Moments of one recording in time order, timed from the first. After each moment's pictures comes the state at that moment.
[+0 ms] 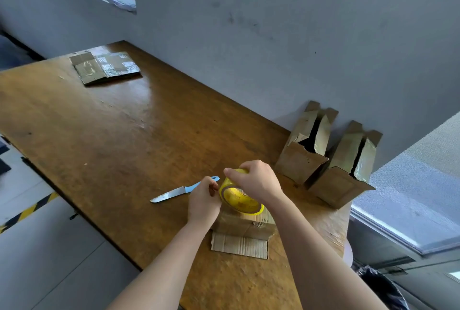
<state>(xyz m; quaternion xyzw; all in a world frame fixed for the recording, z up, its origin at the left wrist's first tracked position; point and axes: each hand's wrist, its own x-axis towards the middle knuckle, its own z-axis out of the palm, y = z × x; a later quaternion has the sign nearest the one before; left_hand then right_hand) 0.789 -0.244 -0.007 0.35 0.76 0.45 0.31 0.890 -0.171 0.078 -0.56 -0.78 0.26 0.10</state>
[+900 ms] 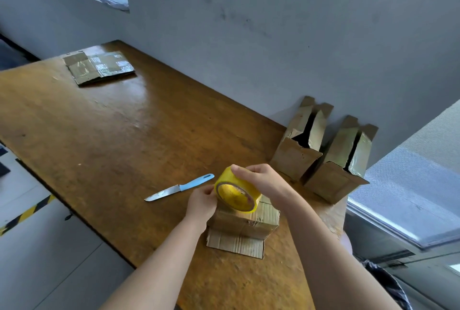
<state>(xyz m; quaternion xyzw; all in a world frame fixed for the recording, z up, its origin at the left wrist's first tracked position) 0.800 -0.233 -0.016 0.24 0.74 0.45 0.43 0.928 -0.160 0.077 -0.53 -0.67 0.50 0.12</state>
